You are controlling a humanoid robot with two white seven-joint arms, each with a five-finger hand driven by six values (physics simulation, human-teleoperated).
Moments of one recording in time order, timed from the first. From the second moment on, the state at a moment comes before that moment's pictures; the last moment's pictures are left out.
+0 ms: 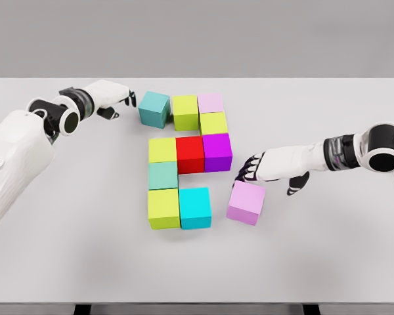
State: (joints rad) left arm -0.84 0.40 -0.72 -1.07 -0.77 0.00 -0.53; right arm -0.90 -0.80 1.14 -1.43 0.29 -0.61 0.59
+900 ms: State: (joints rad) left arm -0.82 0.42 -0.72 -1.13 -0.74 -0.05 -0.57; right arm -0.92 -0.80 1.13 -1.39 0.28 -0.61 0.59
